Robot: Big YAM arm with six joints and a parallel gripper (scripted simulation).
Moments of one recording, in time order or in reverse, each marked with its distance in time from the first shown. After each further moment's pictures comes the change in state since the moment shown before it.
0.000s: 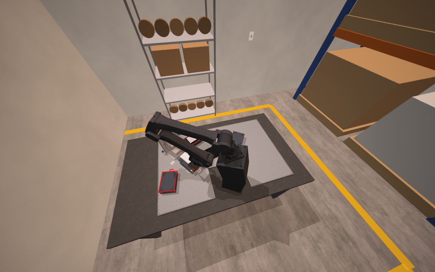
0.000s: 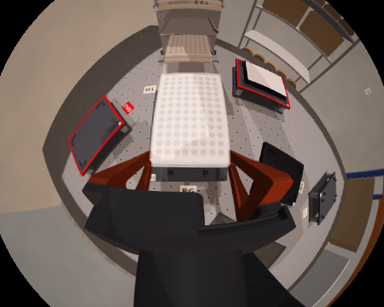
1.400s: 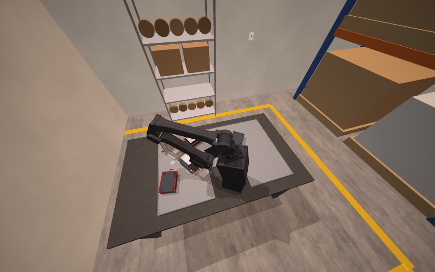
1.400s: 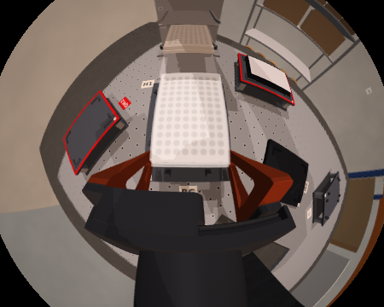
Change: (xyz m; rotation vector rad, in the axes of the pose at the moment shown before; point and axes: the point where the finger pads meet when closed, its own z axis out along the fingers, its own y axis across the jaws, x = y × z) arm 0.015 0.000 0.013 0.000 0.004 -0.002
